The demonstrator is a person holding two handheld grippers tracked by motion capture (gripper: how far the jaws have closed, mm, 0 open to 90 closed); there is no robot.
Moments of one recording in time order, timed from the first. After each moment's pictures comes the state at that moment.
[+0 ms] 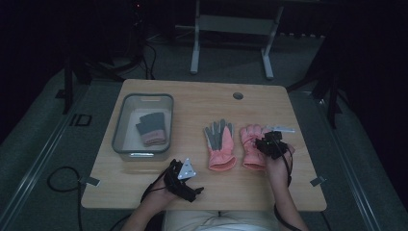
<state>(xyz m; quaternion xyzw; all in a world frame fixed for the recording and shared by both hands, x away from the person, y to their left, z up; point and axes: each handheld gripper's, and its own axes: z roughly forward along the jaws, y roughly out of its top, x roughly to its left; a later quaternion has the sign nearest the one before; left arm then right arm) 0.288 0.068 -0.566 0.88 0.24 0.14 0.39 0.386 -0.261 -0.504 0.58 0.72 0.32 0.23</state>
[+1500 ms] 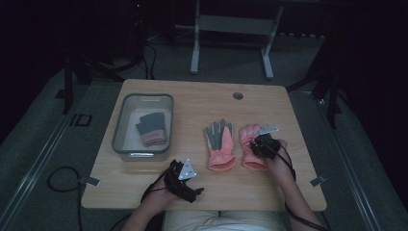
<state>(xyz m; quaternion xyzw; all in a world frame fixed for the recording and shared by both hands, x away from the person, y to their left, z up) 0.287 0.067 -0.566 0.88 0.24 0.15 0.38 0.403 -0.251 -0.527 0.43 0.83 0.24 0.25</state>
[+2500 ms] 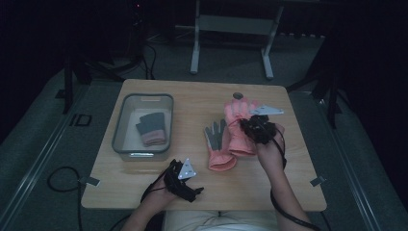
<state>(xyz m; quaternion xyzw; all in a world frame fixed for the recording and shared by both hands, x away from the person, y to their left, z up) 0.288 0.068 -0.566 0.88 0.24 0.14 0.39 0.379 -0.198 -0.416 0.44 0.78 0.38 0.25</state>
